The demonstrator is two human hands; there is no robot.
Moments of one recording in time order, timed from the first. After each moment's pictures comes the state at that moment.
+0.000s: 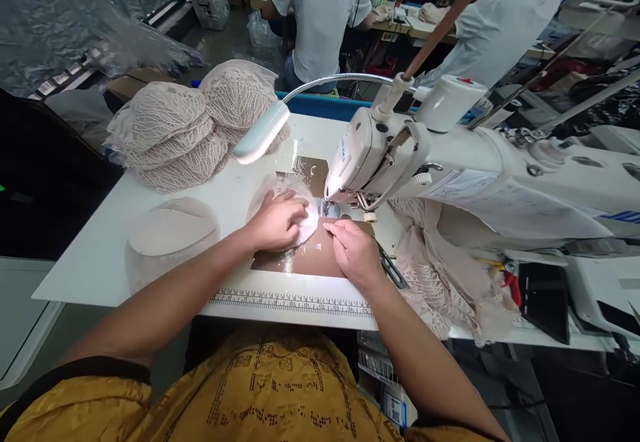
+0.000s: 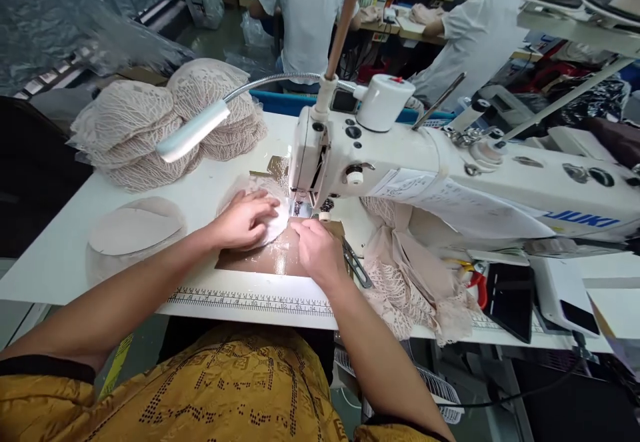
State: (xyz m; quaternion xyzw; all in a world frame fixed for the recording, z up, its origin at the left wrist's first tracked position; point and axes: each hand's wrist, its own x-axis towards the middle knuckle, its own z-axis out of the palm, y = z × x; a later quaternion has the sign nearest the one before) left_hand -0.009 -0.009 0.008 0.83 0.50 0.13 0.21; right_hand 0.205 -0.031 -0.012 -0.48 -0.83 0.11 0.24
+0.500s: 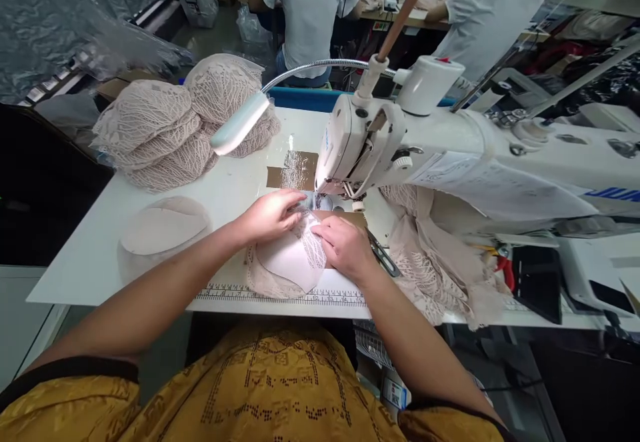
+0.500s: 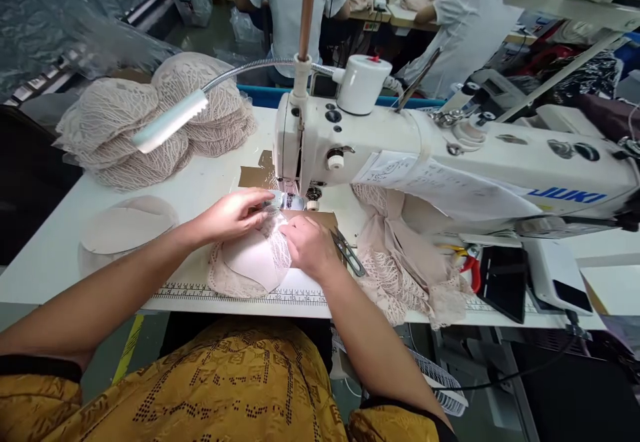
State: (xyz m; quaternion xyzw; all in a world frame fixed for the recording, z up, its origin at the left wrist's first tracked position) left_hand -0.008 -0.005 0.020 0.83 0.47 0.20 0.23; right_hand 0.211 -0.028 -0.021 -0.40 -0.89 0.07 0.23
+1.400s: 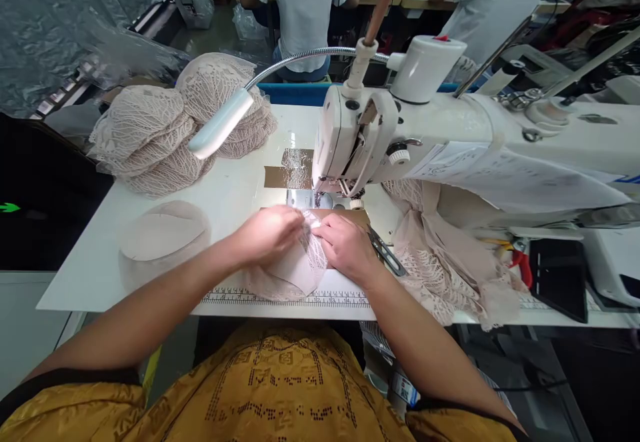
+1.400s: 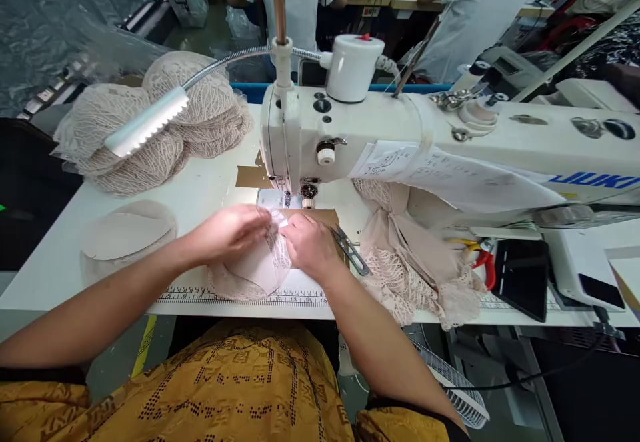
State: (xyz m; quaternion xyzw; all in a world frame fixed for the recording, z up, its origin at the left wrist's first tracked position) left_hand -0.005 -0.029 0.025 0.88 0.40 0.19 0.17; right_hand 0.211 -0.028 -0.022 -0.42 -0.88 0.08 0.21
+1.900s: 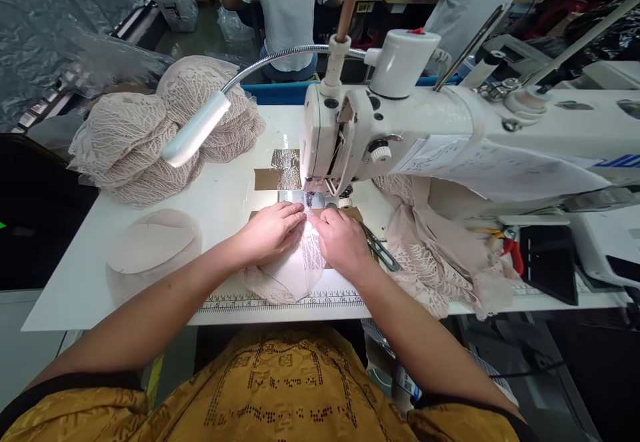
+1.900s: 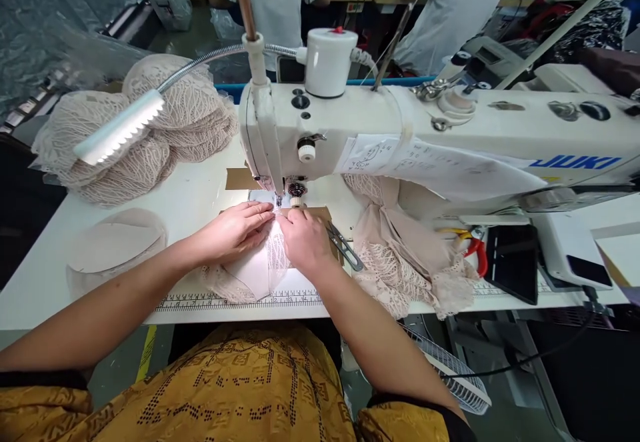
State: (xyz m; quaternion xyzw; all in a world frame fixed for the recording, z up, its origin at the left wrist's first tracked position) left_hand 0.006 -0.013 0.008 0.92 0.37 0.09 0.10; right_hand 0.203 -0.027 -0.013 -0.50 -0.86 0.02 0.11
